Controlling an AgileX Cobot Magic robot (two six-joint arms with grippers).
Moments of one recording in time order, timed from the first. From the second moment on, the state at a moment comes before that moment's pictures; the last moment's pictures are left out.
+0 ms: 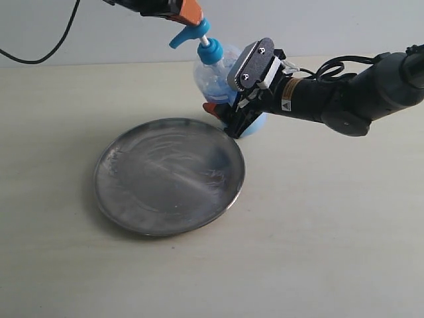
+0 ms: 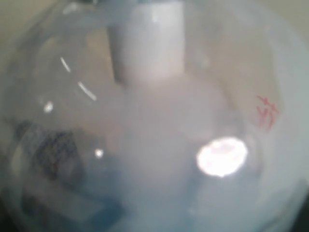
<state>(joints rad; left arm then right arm) -0.47 1.85 -1.66 -0.58 0.82 0.33 0.33 2.15 -1.10 -0.75 -0.74 0.02</state>
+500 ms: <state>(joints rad) -0.47 1.86 -1.67 -0.59 0.84 0.33 0.32 2.18 -1.10 -0.77 -0.83 0.06</state>
